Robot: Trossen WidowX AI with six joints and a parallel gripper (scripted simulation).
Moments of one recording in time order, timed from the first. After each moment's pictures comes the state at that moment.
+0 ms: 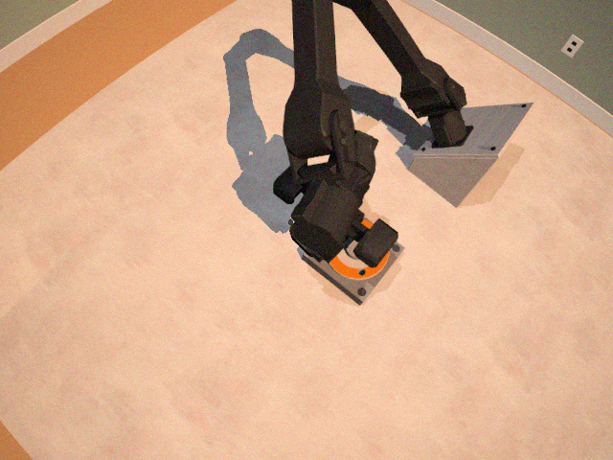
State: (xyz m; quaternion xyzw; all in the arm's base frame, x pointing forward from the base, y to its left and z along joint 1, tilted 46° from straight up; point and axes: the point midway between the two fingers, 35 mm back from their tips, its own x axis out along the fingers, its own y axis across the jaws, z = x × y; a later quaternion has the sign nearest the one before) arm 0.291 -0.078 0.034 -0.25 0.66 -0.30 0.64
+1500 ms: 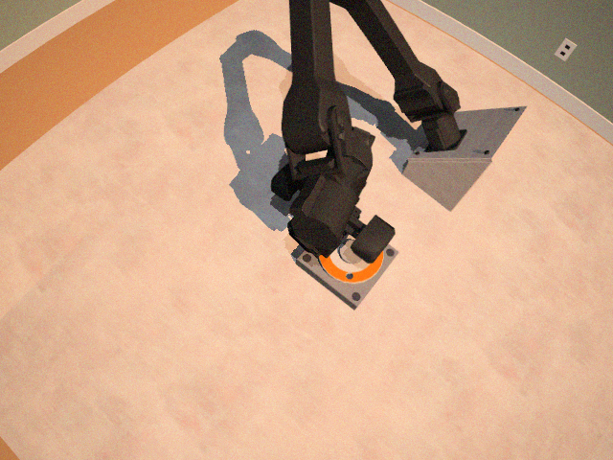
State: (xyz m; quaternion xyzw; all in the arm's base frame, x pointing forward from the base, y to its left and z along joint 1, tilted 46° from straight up) arm 0.276 -0.080 0.036 -0.25 0.66 -0.30 0.64
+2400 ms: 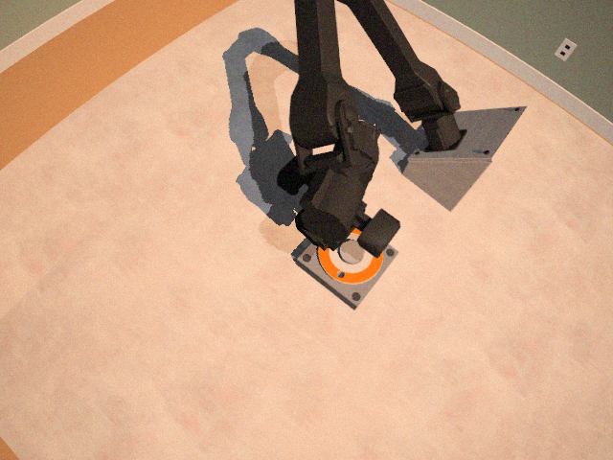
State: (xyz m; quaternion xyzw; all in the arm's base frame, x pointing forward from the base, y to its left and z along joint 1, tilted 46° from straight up) arm 0.262 -0.078 0.036 -0.25 0.66 -0.30 0.64
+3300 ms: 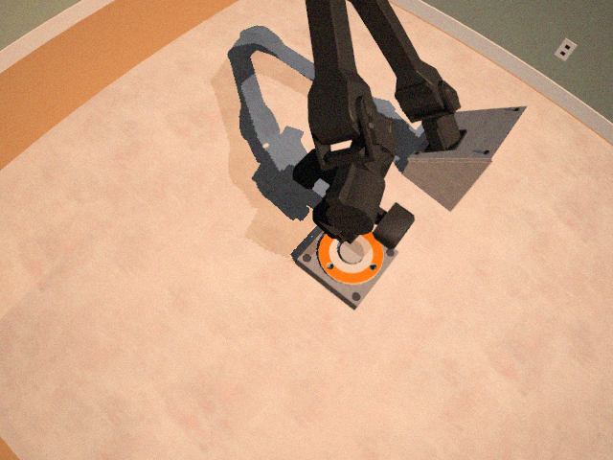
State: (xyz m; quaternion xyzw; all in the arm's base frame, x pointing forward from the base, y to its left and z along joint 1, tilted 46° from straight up) arm 0.240 -0.068 0.029 -0.26 0.66 -0.30 0.64
